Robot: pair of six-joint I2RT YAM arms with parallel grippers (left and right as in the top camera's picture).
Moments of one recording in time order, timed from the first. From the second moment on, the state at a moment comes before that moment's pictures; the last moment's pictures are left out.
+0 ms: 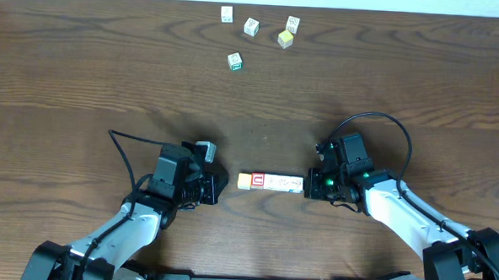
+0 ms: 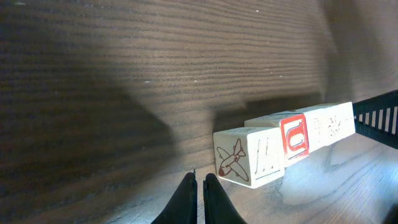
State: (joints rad) left arm -0.31 1.34 0.33 0.12 0.49 -0.42; right arm 0.35 1.50 0.61 -0.32 -0.37 0.46
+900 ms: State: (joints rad) left arm -0.31 1.48 0.34 0.26 0.55 -0.43; right arm 0.35 1.50 0.61 -0.32 -0.37 0.46
